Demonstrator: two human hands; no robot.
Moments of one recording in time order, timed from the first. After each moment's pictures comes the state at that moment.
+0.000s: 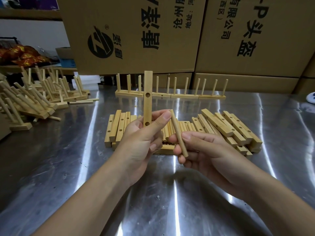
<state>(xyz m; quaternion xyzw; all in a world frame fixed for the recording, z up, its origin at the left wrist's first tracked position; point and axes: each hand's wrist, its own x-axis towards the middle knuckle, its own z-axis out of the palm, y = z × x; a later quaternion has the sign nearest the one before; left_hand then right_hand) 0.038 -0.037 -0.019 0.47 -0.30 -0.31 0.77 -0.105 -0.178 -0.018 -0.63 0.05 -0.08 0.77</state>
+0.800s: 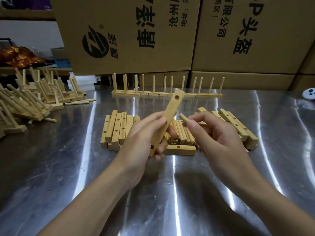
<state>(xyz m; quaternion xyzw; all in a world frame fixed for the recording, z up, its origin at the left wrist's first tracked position) 0.027 -0.036 -0.017 0.52 -0.40 -0.29 0.70 -0.111 -0.173 -0.015 -0.79 0.06 -0.36 0.49</state>
